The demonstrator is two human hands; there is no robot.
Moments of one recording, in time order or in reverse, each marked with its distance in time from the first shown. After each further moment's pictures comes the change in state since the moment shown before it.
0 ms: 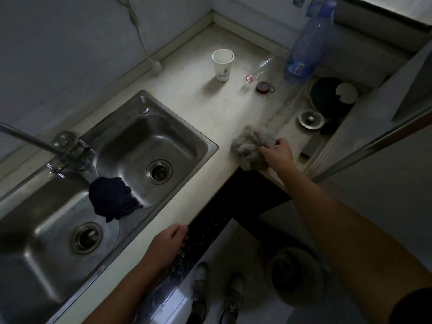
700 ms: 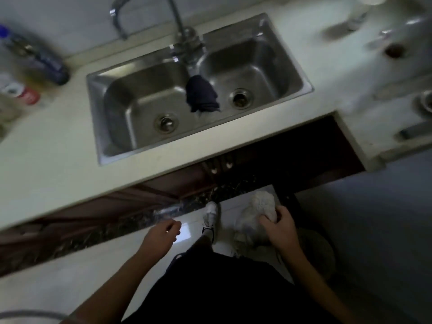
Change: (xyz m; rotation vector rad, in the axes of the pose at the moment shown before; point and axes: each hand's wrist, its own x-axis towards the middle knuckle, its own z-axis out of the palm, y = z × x) left_hand -0.244 -0.196 0.079 -0.238 0.229 -0.406; right_hand -0.312 0.185 0.006 -0.134 -0.650 0.061
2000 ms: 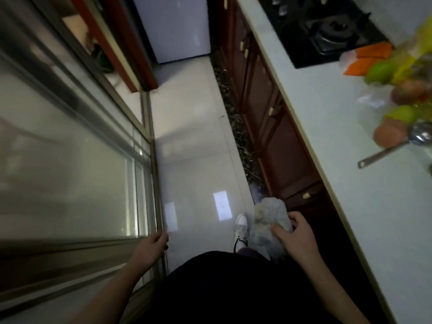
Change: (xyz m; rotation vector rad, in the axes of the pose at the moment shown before) left_hand -0.231 -0.543 -0.034 -1.467 0.826 -0.857; right_hand -0.277 -0.050 0.666 -1.153 -1.126 -0.734
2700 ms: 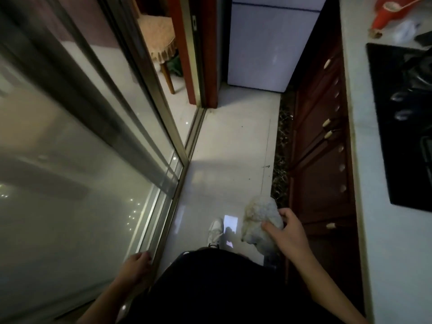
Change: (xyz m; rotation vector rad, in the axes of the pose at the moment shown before) left_hand 0.157 0.086 -0.102 -0.449 0.238 -0.365; right_hand 0.282 -0.295 0.122 -0.255 -0.337 -0.237
